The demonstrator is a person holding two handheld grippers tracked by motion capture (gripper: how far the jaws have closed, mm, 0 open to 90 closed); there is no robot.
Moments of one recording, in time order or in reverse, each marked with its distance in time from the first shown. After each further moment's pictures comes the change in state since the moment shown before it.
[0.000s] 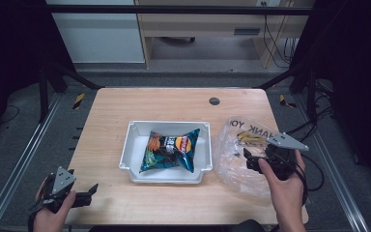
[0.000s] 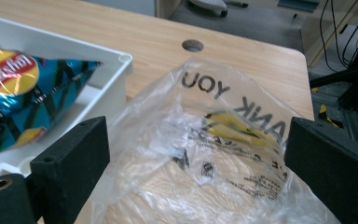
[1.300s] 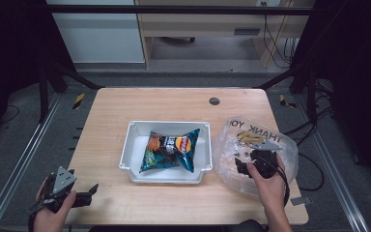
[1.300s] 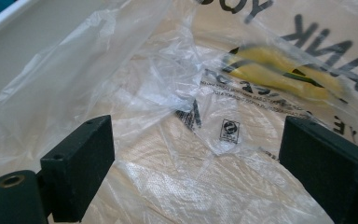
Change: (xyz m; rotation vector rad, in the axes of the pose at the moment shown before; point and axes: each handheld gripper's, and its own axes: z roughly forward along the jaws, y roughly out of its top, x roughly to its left) left arm 0.000 0.000 0.001 0.010 -0.002 0.003; right arm -0.003 -0.052 0.082 0.177 0.048 -0.014
